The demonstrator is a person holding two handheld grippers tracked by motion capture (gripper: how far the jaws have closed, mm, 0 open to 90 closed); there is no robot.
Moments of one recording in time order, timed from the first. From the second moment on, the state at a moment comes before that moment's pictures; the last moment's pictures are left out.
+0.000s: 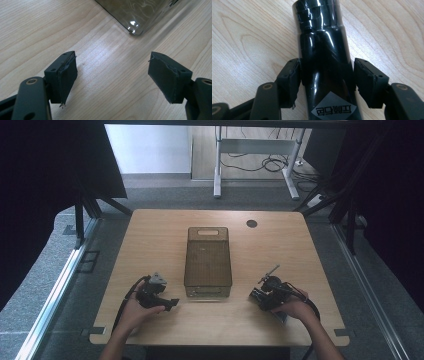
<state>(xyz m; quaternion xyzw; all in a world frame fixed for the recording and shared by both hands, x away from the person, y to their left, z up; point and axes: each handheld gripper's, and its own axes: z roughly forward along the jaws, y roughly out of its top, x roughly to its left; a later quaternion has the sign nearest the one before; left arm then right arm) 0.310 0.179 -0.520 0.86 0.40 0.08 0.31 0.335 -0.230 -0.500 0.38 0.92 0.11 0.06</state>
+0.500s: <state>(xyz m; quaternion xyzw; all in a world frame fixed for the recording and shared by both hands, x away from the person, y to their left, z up) 0.310 0.180 -0.519 0.86 0.40 0.08 0.31 0.341 -0.230 -0.502 0.39 0.92 0.10 0.04</state>
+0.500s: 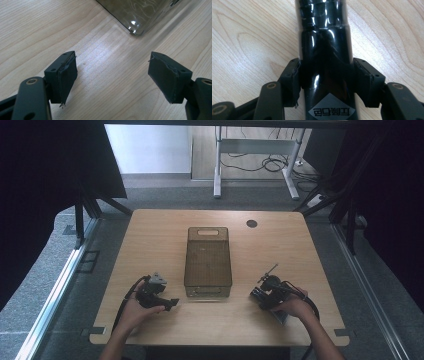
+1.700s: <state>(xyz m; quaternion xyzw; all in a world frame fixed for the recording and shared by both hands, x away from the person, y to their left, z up) 0.310 0.184 -0.516 0.86 0.40 0.08 0.32 0.360 -0.226 -0.443 0.43 0.89 0.14 -0.01</state>
